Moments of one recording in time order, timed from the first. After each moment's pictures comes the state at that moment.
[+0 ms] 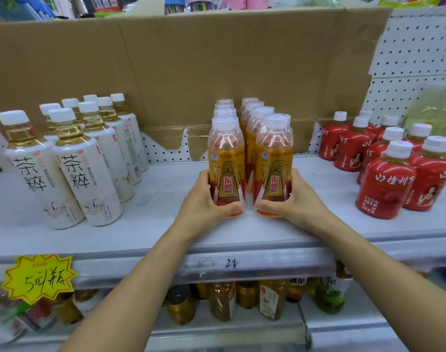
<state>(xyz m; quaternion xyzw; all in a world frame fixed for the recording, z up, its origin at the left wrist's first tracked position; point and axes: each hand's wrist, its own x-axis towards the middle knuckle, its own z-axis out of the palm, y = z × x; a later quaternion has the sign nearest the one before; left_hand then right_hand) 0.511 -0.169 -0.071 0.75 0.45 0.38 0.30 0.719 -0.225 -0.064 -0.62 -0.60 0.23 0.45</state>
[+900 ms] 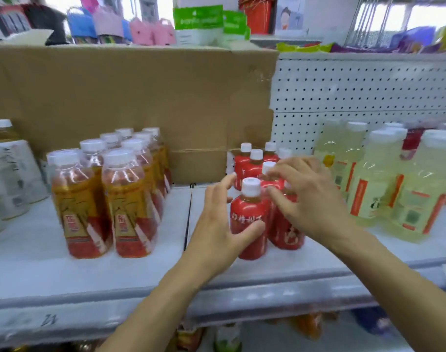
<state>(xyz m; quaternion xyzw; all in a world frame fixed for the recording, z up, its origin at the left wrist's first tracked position) 0.772 -0.248 -0.051 0.80 0.32 0.46 0.22 0.954 -0.284 -0.003 -0.60 -0.68 -0.24 0.35</state>
